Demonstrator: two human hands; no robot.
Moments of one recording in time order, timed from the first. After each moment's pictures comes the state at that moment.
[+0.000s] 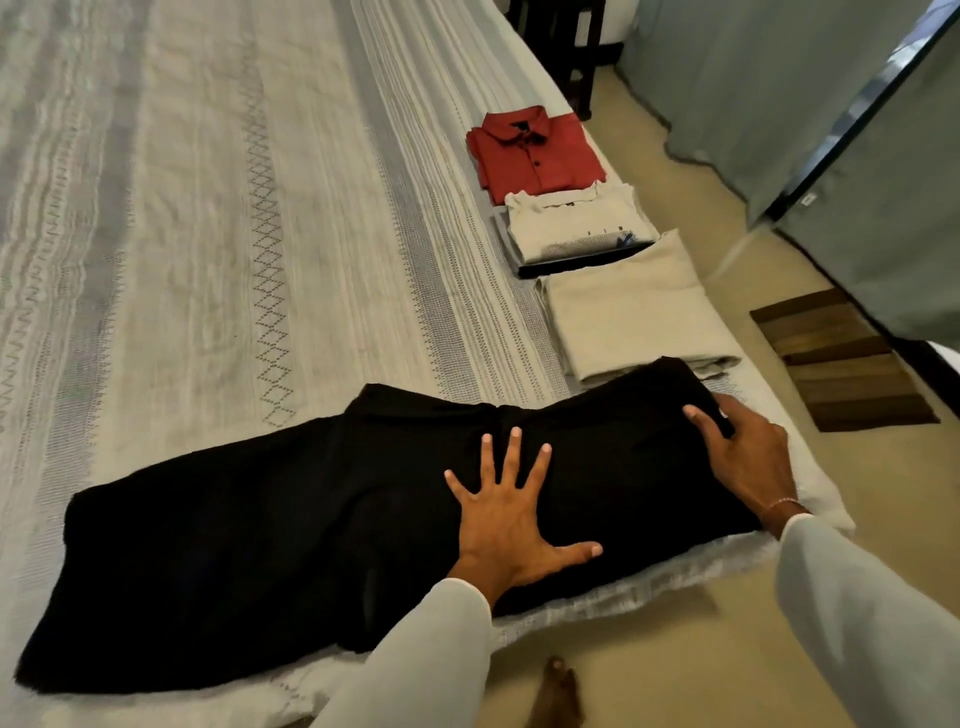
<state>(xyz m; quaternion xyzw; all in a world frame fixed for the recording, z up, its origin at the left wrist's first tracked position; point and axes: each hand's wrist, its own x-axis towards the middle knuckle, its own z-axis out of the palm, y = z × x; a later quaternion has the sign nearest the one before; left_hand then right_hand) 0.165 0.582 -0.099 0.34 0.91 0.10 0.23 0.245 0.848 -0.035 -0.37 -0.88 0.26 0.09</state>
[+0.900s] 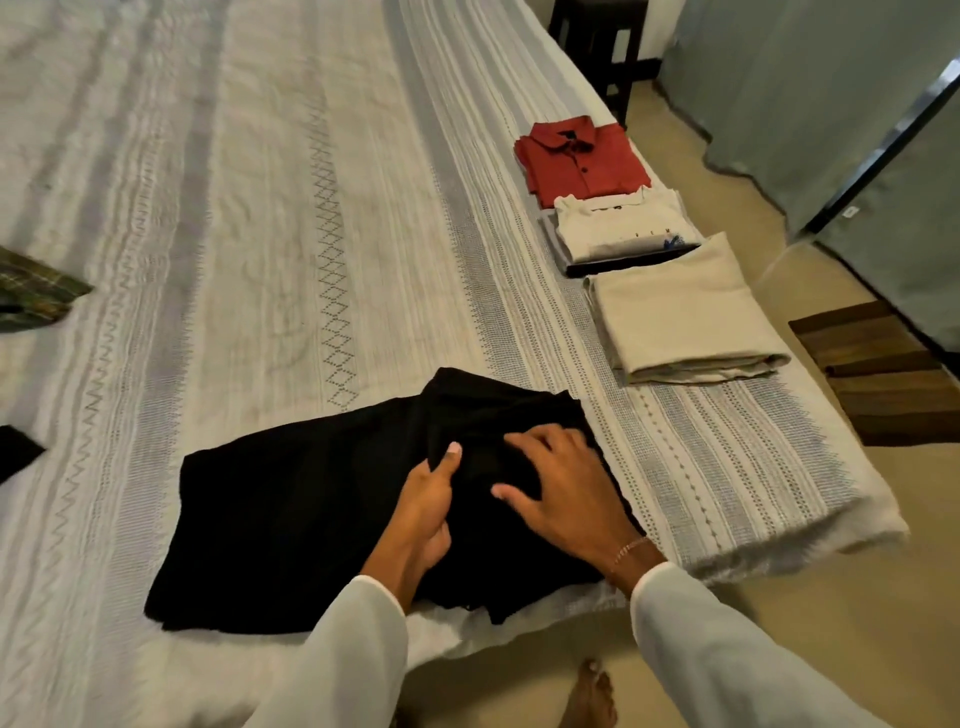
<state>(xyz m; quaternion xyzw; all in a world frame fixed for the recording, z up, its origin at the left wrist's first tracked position) 0.115 0.459 -0.061 -0.21 0.56 0.73 0.34 0.191 0.612 -0.031 -0.08 -0.97 0.21 -0.02</state>
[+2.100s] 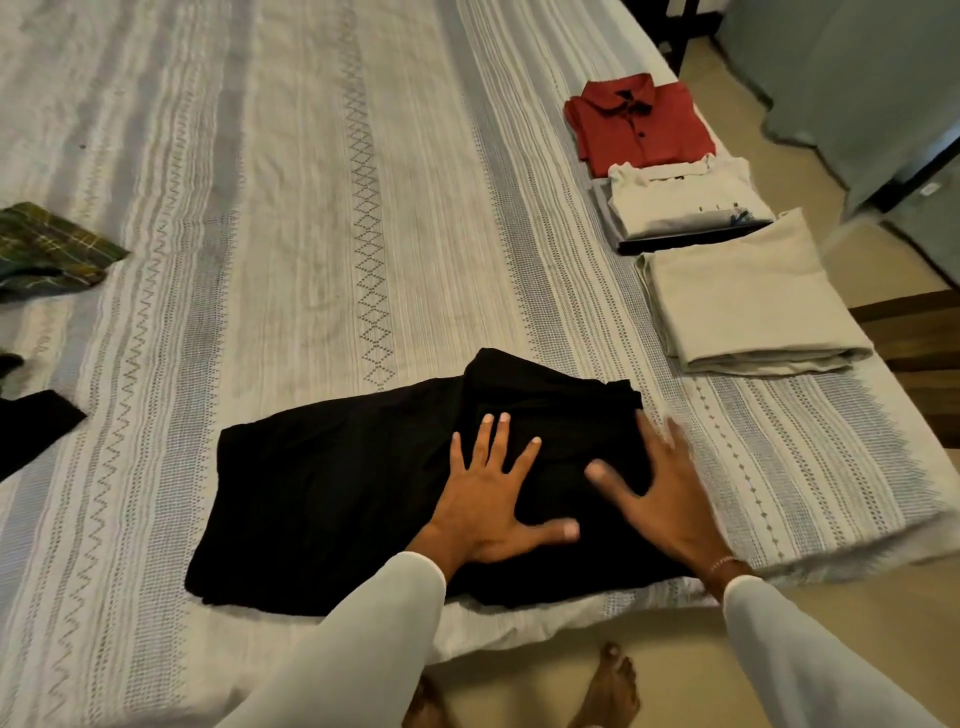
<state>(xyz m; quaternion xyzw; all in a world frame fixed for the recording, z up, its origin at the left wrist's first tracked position) 0.110 0.441 -0.112 0.37 0.89 0.08 0.23 0.210 0.656 -0.087 -0.31 -0.89 0.32 -0.08</state>
